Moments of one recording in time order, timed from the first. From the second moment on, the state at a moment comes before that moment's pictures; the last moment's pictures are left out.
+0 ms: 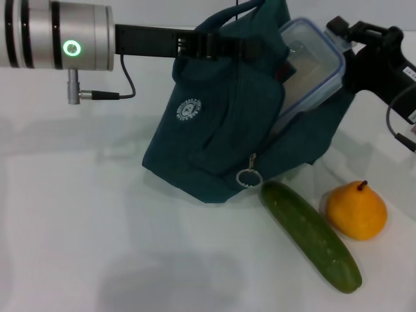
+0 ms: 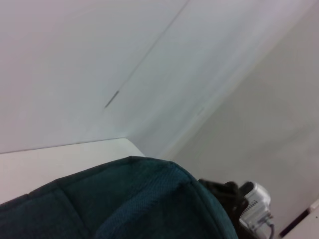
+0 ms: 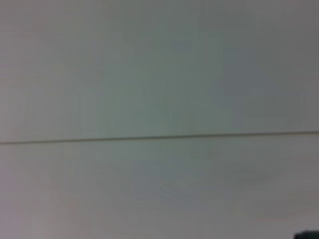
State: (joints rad) left arm -0.66 -2.09 0.93 0.96 1.81 1.56 -2.24; right arm 0.73 2.03 -0.82 0.10 -1.08 -1.48 2.04
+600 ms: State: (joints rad) left arm -0.71 -2.09 0.98 0.91 1.75 1.56 -2.22; right arm 0.74 2.03 -0.82 0.08 -1.19 -1.51 2.00
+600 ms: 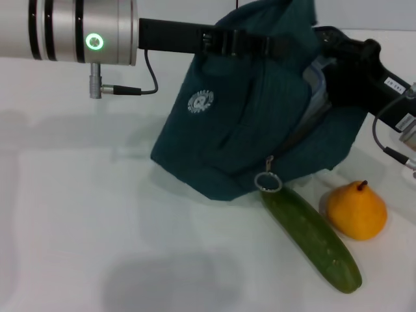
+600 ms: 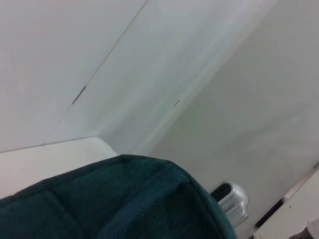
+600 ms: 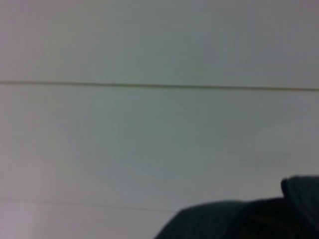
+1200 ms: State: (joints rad) left arm -0.70 -2.08 0.98 0.91 1.74 1.57 -2.23; right arm 0.74 2.03 -0.84 0.01 -1.24 -1.52 1.90
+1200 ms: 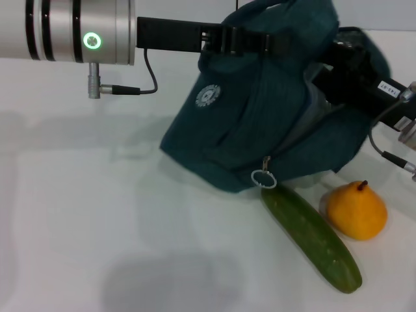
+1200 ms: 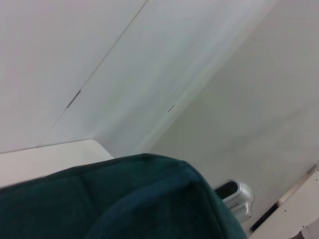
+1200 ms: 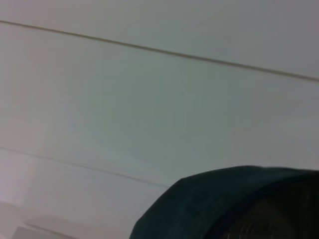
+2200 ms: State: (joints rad) left arm -0.69 -2.08 0.97 0.91 1.74 1.48 -2.16; right arm 0.62 2.03 -0.98 -0.19 -1.25 -1.54 1.78
